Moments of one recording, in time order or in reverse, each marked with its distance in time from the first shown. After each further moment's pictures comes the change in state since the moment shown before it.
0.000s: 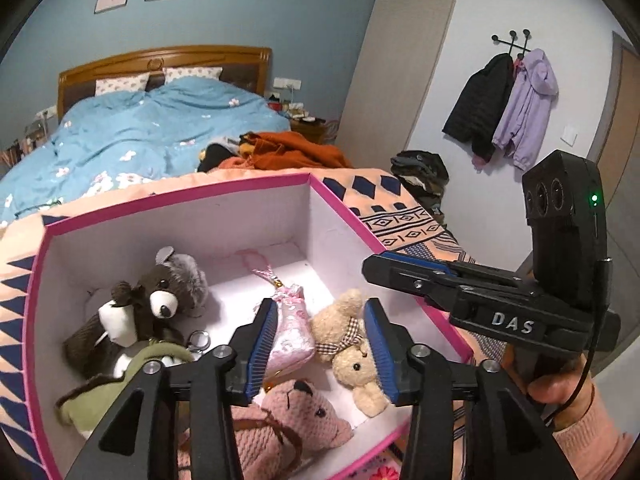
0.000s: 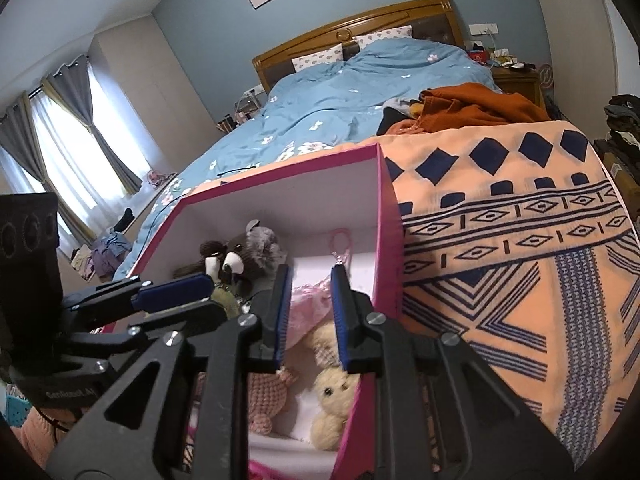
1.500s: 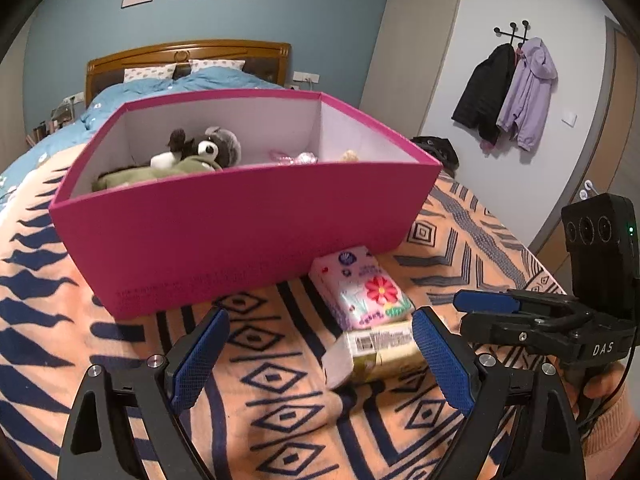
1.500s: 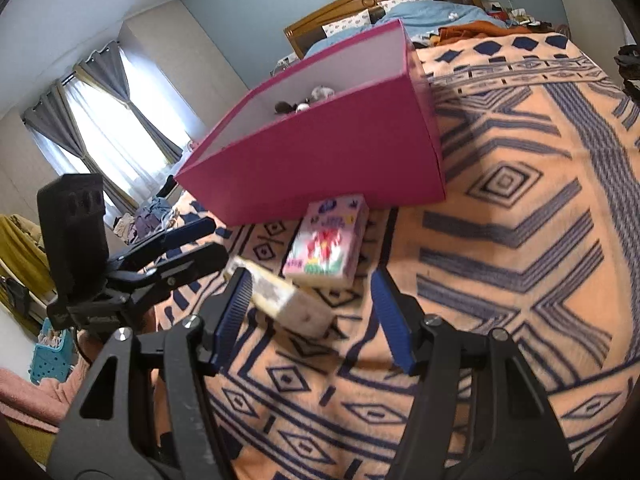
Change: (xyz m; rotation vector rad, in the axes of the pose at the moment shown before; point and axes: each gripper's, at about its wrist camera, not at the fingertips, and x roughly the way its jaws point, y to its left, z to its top) left arm -0.063 -0.014 -0.157 -0.027 0.008 0.060; right arm -0.073 0.030 -0.175 0.032 0.113 0.133
